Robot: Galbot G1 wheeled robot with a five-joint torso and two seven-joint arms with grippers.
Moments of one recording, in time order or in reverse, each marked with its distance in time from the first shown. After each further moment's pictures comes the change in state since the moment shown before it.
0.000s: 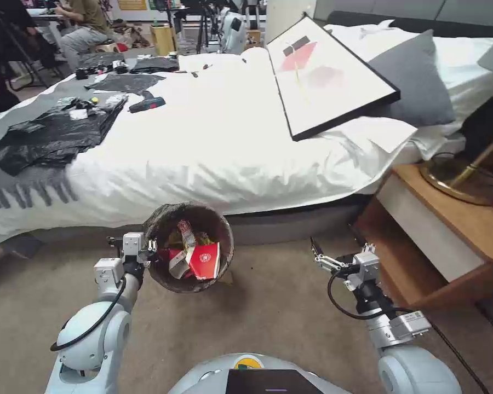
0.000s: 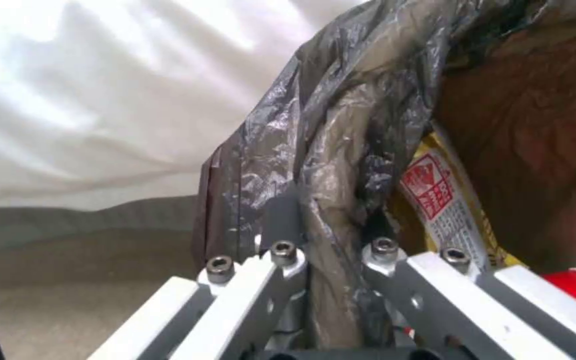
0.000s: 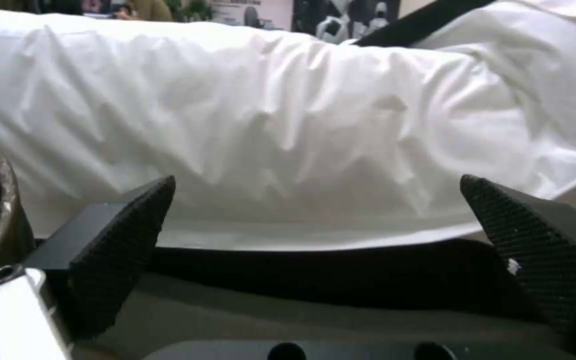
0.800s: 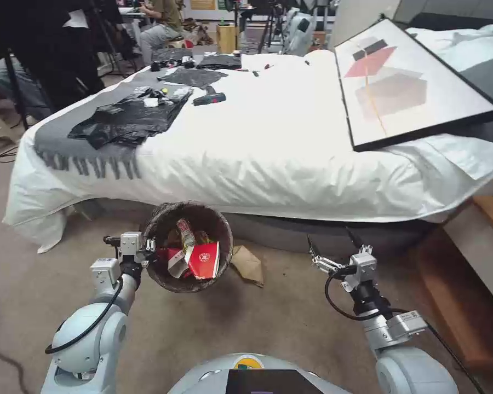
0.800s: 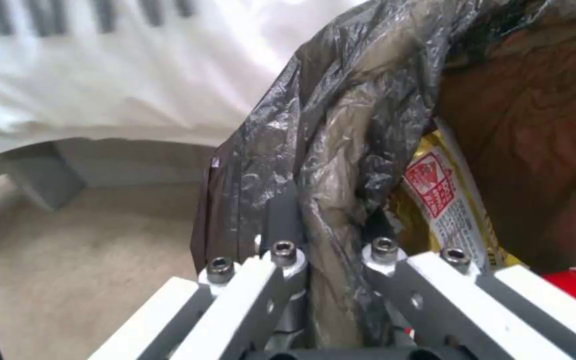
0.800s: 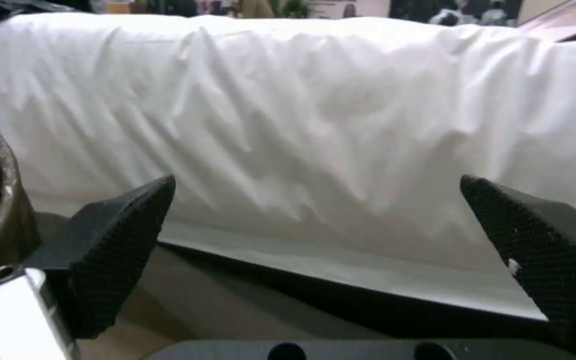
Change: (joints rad) left arm 0.010 0.010 -0.012 -0.014 -0.018 -0.005 0.002; right arm -0.002 0.006 -0.016 0.005 -0.004 -0.028 0.005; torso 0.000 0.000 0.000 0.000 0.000
